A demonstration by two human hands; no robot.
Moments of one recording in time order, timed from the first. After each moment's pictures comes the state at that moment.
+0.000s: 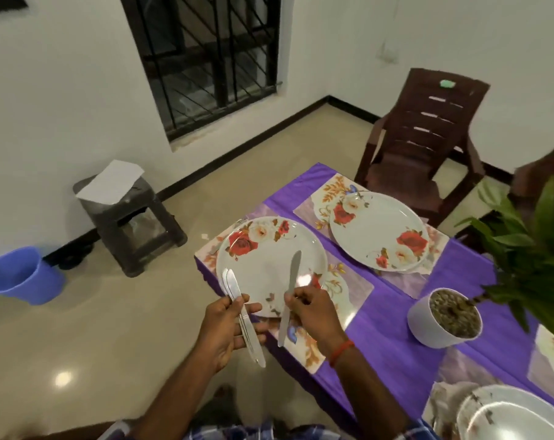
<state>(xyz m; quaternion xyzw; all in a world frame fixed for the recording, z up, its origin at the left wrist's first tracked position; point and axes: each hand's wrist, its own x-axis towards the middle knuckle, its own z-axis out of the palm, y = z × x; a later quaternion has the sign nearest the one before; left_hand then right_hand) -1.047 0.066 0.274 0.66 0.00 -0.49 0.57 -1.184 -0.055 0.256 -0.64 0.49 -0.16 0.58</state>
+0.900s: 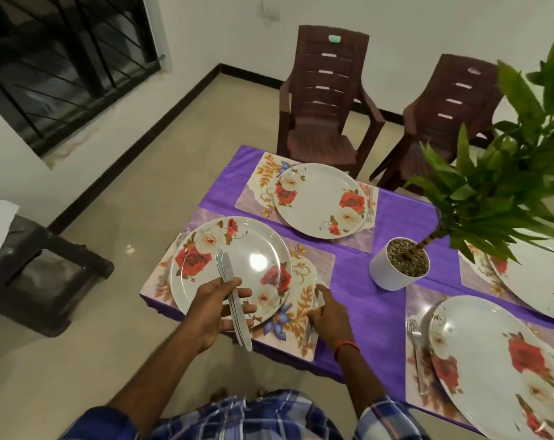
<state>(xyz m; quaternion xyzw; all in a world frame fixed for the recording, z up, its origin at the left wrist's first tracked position) -0.985 -0.012 0.264 0.63 -0.16 -0.62 0.44 -1.239 -0.064 0.162 -0.59 0.70 -0.13 0.38</state>
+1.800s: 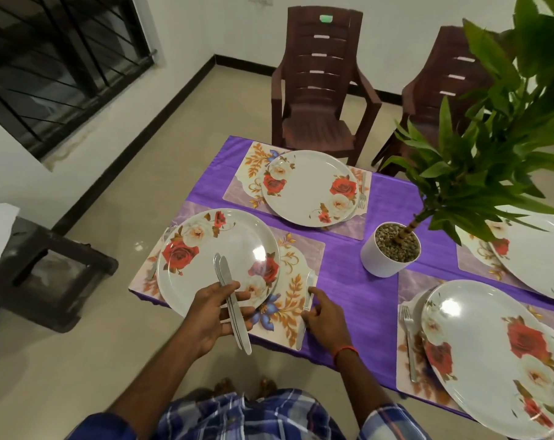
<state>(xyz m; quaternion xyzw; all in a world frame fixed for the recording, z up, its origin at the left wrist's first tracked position) -1.022 -0.004 0.250 0.64 -0.15 -0.63 0.42 -1.269 -0.044 0.148 -0.59 0.65 -0.17 0.44</state>
